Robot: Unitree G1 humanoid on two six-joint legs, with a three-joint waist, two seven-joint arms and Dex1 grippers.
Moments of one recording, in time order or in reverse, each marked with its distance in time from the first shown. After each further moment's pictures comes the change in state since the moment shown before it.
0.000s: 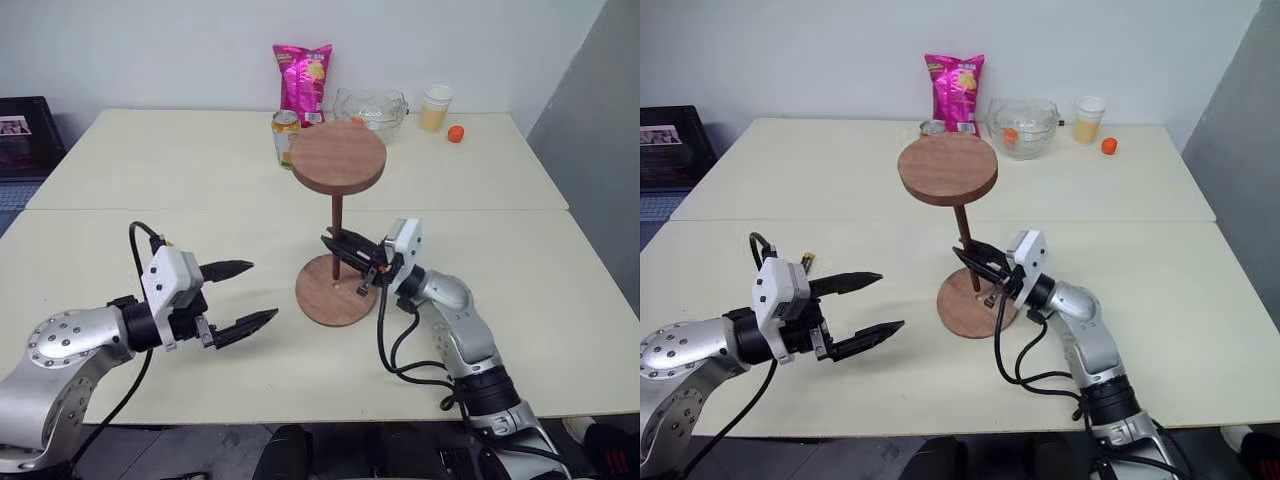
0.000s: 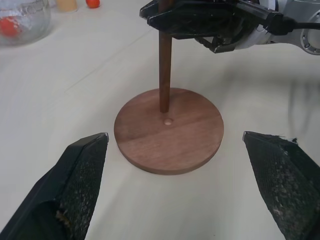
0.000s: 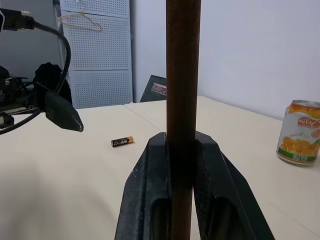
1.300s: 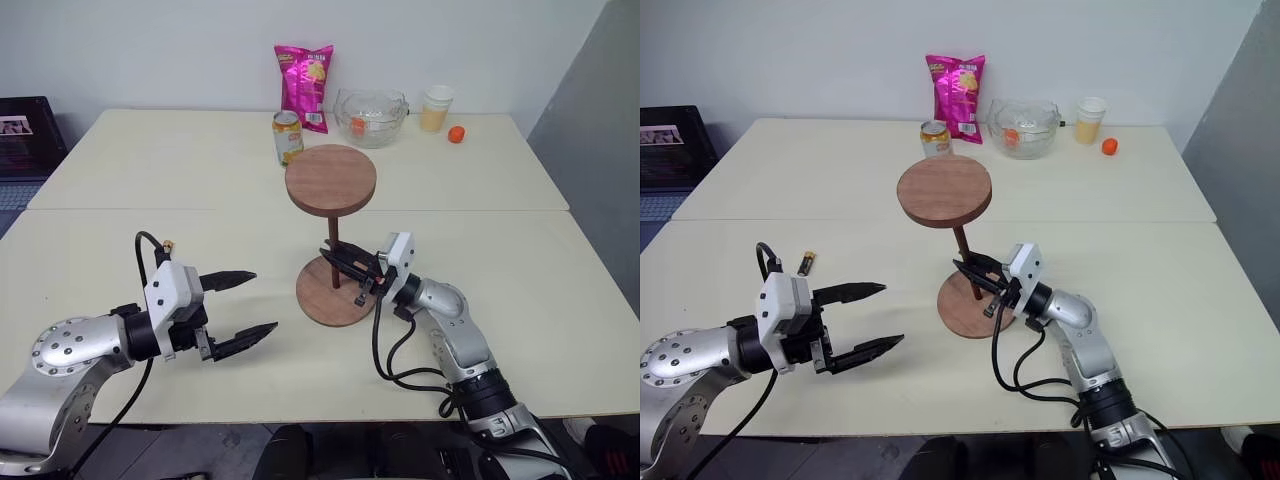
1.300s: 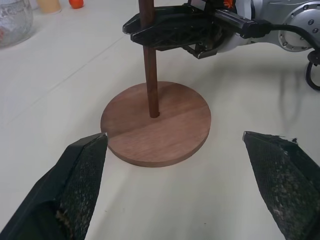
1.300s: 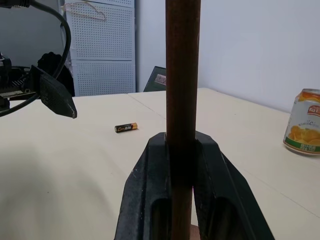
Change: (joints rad) left arm 0.021 -0.003 -0.029 0.043 0.039 -0.124 -0.079; right arm 0.020 -0.022 0.027 0.060 -0.029 -0.079 0.021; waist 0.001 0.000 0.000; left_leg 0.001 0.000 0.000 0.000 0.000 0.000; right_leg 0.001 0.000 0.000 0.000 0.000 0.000
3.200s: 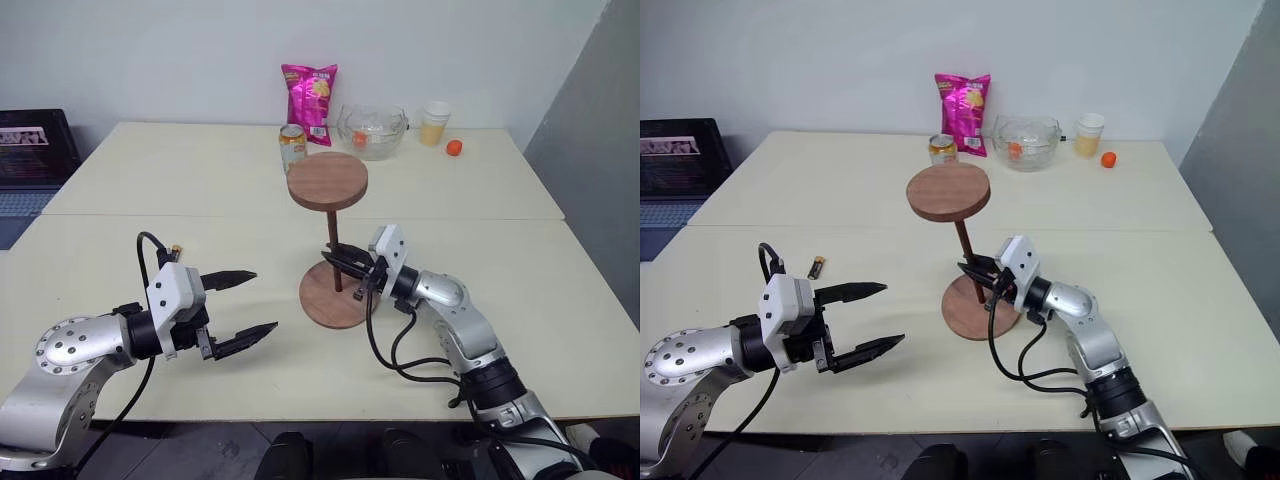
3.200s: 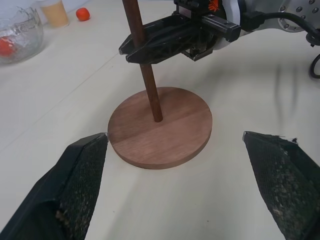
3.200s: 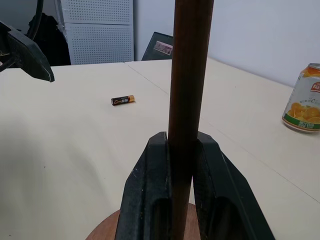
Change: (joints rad) left arm -0.011 -0.005 -0.019 0.032 0.029 -0.045 -0.002; right arm -0.044 -0.073 0.040 -0.019 -0.026 0.217 -0.072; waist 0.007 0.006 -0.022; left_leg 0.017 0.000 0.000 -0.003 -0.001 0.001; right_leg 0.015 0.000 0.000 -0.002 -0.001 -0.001
